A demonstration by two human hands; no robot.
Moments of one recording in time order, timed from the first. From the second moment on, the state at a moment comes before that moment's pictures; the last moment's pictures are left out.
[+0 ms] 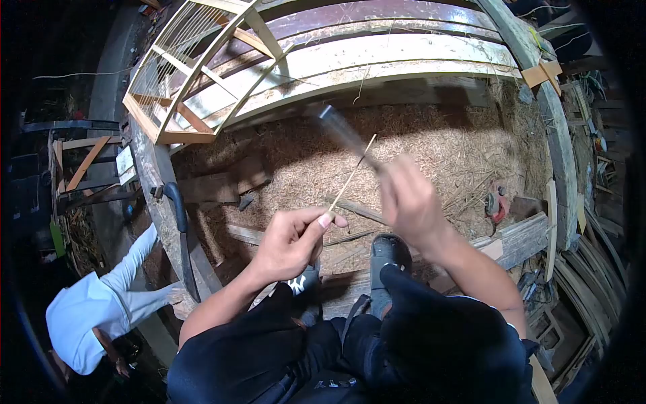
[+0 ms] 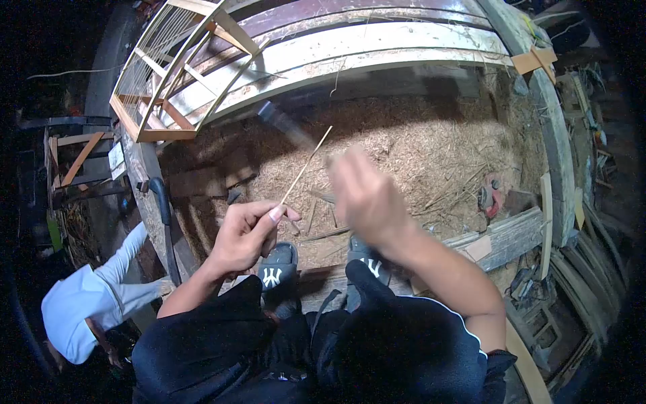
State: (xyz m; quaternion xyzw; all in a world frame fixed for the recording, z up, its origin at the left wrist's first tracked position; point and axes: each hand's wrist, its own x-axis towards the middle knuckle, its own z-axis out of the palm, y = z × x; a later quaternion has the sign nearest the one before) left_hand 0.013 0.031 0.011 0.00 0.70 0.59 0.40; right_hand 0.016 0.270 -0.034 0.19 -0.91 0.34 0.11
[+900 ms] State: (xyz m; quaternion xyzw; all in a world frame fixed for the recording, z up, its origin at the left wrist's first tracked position) left_hand 0.020 0.032 0.010 -0.01 0.76 0.56 0.34; right_hand 0.007 0.271 -0.031 0.14 -0.93 0.32 0.10
